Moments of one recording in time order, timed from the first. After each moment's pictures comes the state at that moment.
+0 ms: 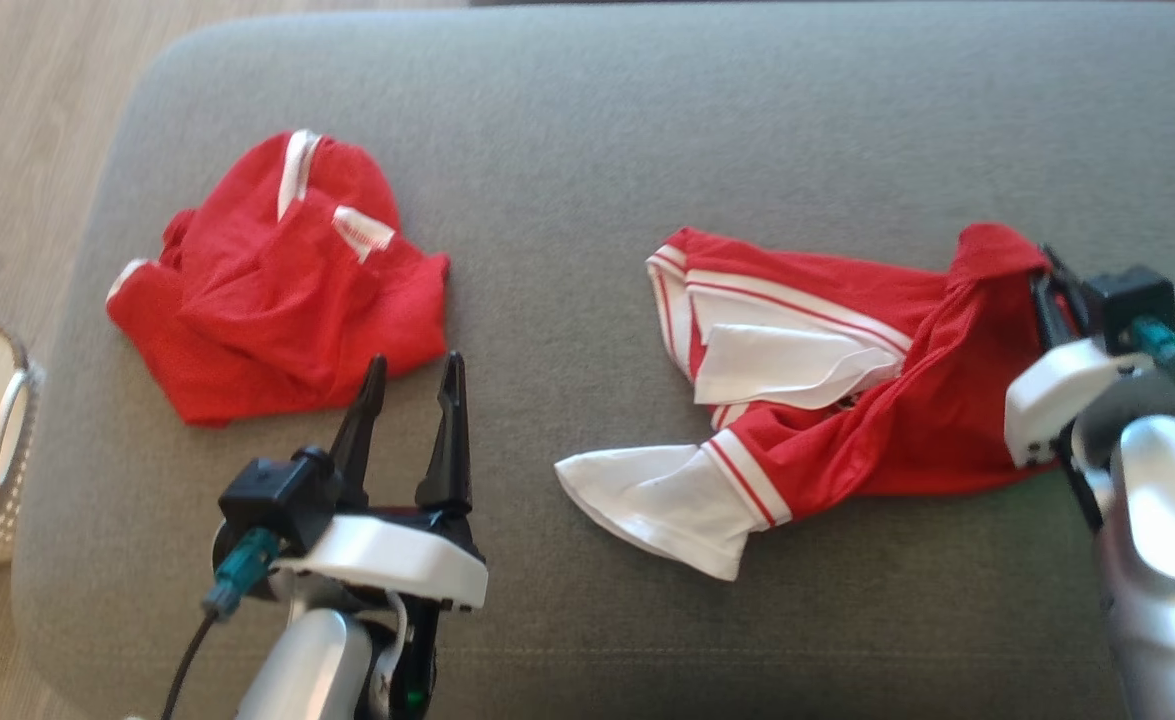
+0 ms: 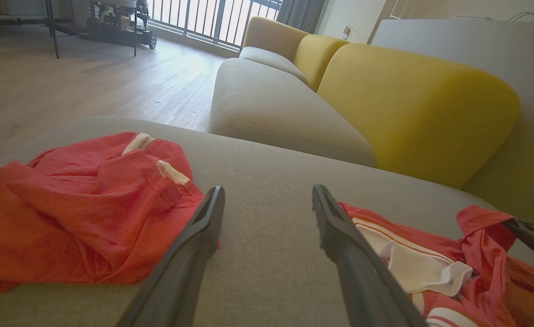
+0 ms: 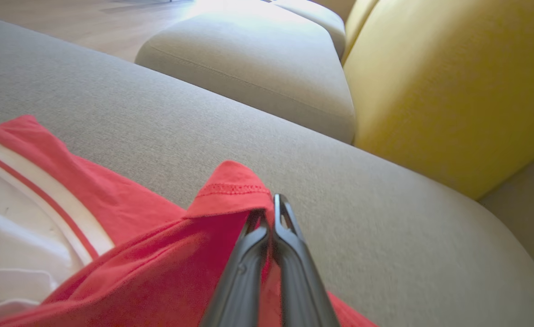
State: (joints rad) left arm -0.11 0.05 -0.38 0.10 -0.39 0.12 -0.25; right arm -0.53 -0.18 -0.15 0.72 -0.27 0.13 -0.22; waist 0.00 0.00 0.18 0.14
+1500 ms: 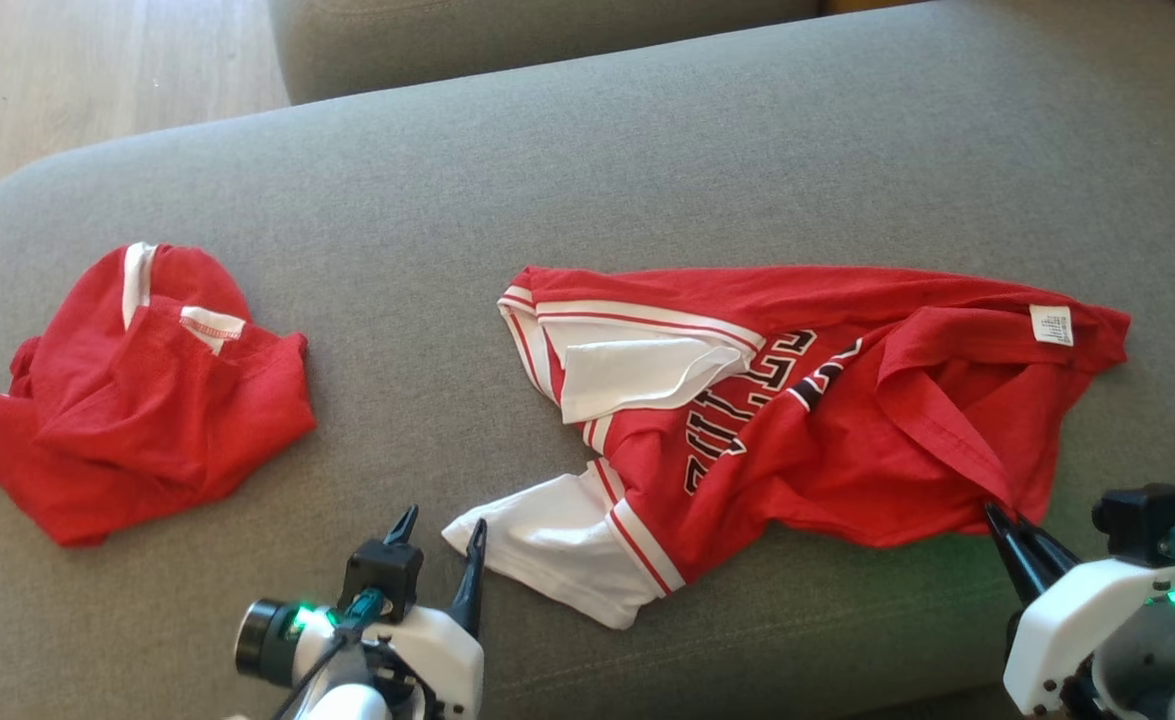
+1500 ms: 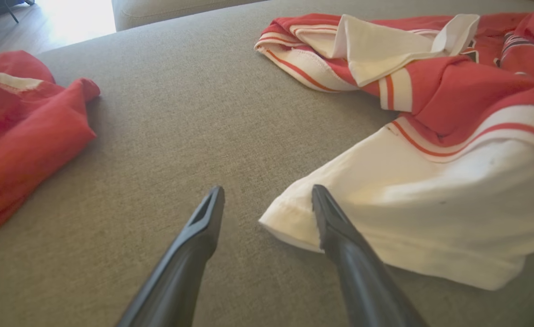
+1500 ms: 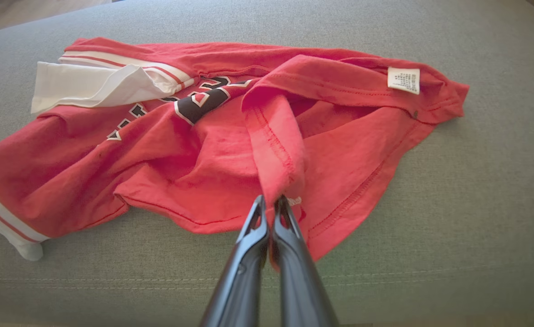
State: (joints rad) left arm -0.14 0.05 -0.44 0.58 -0.12 0.08 -0.25; right arm 0.13 -0.18 -0.07 -0.06 0.27 0.13 0.35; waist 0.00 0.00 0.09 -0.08
